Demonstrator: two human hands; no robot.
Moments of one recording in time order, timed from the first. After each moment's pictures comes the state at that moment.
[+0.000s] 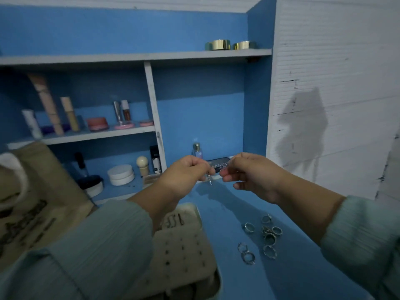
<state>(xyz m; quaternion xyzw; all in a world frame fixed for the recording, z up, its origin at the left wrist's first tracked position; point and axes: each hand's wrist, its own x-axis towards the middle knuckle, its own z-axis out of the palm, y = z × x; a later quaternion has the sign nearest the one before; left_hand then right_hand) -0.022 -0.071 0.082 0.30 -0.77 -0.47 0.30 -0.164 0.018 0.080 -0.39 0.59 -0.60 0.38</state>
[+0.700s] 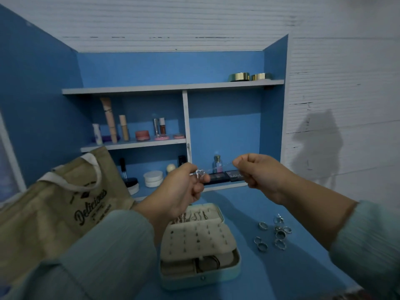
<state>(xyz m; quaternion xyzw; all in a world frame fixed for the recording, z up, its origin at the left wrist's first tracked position) 0.065 -0.021 0.109 0.28 -0.60 -0.68 0.33 -0.096 0.061 0.115 -0.47 0.61 -0.58 0.28</state>
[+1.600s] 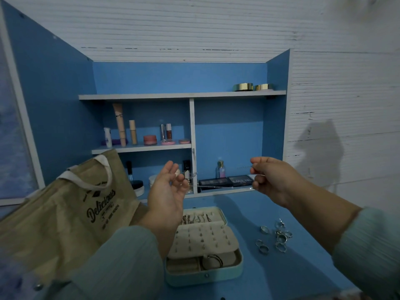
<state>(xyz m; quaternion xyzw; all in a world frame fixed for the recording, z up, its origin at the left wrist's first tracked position) 0.086 -0.015 0.096 0.17 -0.32 -0.72 0.58 -0.097 0.069 0.119 -0.31 0.55 -0.70 0.34</state>
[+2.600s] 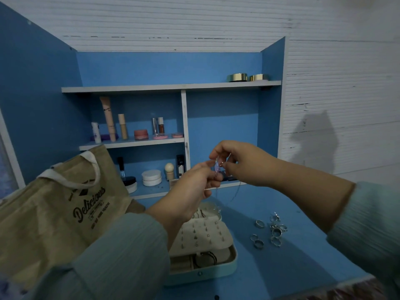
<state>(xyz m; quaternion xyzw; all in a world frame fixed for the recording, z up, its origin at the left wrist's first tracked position) 0.049 0.013 0.112 0.28 -0.65 -0.62 0.34 -0.073 0.068 0.146 -0.69 0.64 -0.33 0.02</state>
